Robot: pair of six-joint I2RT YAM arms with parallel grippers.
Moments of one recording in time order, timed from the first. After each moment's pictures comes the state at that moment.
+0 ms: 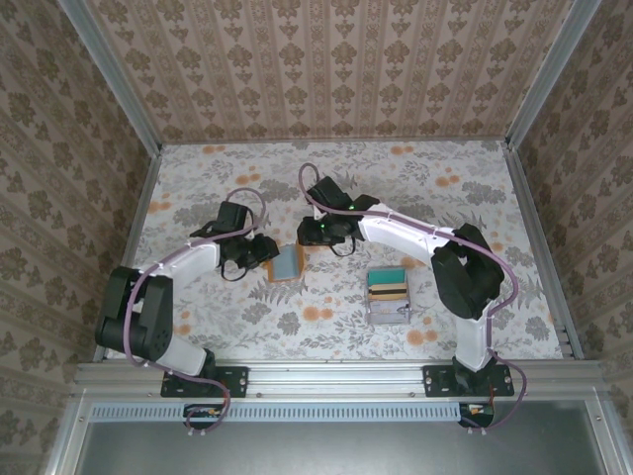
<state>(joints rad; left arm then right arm) -0.33 1.49 0.80 -0.36 0.37 -0.64 0.71 1.93 1.51 -0.54 -0.17 0.60</state>
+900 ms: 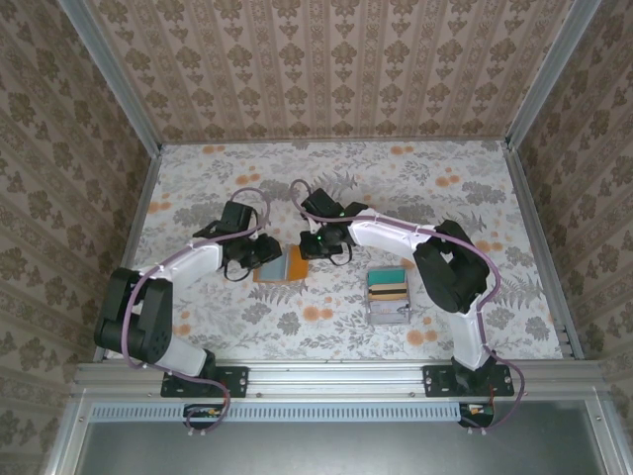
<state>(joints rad) -0.37 1.48 0.81 -0.37 0.35 -0.64 0.73 2.02 1.48 -0.57 -0.22 0.55</state>
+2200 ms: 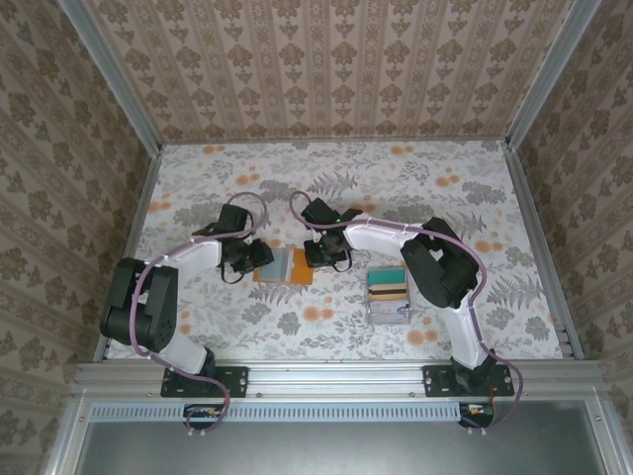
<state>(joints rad) -0.31 1.54 0.79 -0.40 0.28 -0.56 0.72 2.10 1.47 -0.57 -0.16 0.52</state>
